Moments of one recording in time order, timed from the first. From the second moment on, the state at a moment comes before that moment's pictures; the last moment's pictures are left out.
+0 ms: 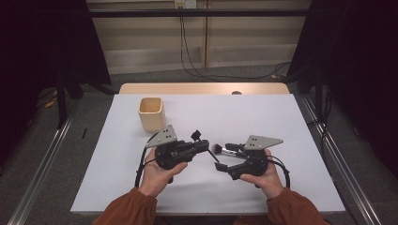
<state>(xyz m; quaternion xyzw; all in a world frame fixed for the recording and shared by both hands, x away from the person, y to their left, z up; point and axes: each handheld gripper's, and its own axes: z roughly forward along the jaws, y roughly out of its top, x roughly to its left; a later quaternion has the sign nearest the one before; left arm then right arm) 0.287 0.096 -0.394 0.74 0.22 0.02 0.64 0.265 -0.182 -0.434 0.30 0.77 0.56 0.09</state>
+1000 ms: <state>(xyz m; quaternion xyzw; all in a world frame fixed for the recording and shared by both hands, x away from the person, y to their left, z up) 0.290 0.142 -0.387 0.75 0.26 0.03 0.61 0.250 -0.215 -0.439 0.36 0.72 0.56 0.18</state>
